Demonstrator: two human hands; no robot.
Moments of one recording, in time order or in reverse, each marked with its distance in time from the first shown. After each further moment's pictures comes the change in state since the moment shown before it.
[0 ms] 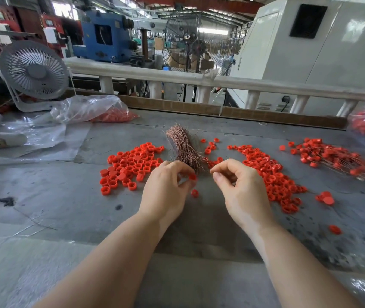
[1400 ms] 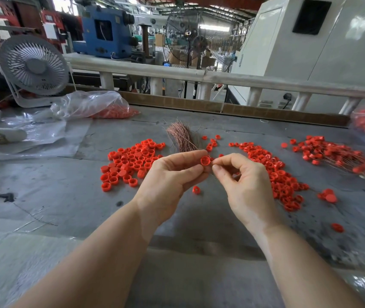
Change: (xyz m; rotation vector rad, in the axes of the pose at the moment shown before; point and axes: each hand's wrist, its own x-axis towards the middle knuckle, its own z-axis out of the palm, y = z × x) left_hand 0.001 0.015 -0.011 -1.200 -0.239 -0.296; right_hand 0.001 -0.005 0.001 0.086 0.045 -0.081
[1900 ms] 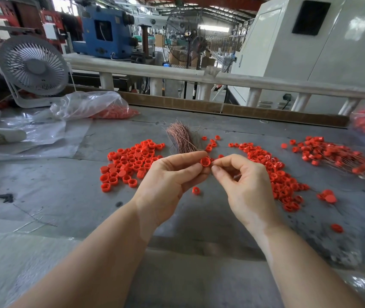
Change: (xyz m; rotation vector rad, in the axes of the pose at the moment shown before) left_hand 0.000 0.002 0.001 -0.046 0.010 -0.041; right_hand 0.001 -0.003 -0.001 0.027 -0.017 0.023
